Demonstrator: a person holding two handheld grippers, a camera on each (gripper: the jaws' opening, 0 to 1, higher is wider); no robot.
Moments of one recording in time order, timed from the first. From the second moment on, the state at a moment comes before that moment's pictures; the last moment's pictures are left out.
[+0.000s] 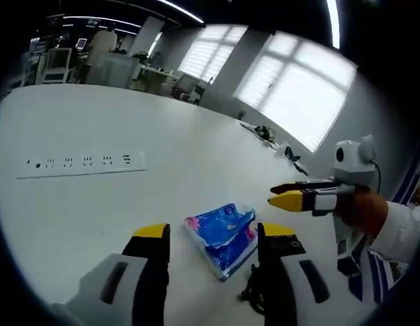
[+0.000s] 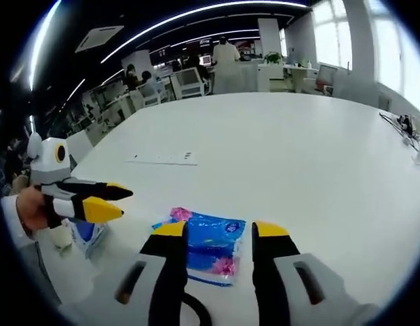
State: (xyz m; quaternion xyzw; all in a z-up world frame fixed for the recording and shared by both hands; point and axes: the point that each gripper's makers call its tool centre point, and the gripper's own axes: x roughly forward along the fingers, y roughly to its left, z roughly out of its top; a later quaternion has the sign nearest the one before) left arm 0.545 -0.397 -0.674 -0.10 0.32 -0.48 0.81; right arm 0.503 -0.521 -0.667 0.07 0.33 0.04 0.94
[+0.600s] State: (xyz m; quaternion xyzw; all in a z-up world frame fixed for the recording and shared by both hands) left arm 0.550 -0.372 -0.641 -0.10 0.30 -0.49 0.82; right arm 0.506 -0.498 -0.634 0.07 0.30 0.05 0.95
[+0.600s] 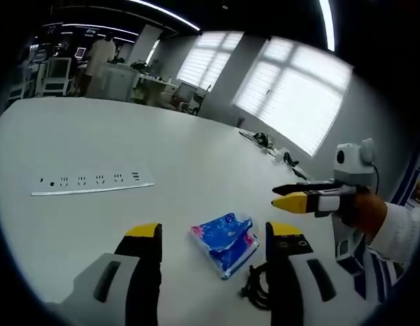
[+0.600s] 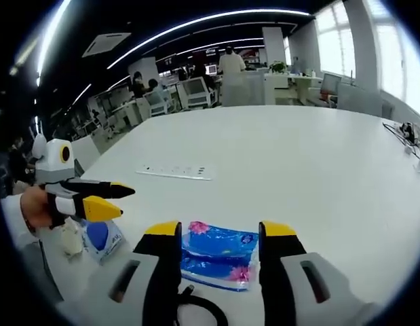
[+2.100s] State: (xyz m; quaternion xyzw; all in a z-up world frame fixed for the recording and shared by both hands) left arm 0.530 -0.206 -0.563 -0.10 0.25 -0.44 0.86; right arm 0.478 -0.347 -0.594 0.07 0.27 0.14 0.95
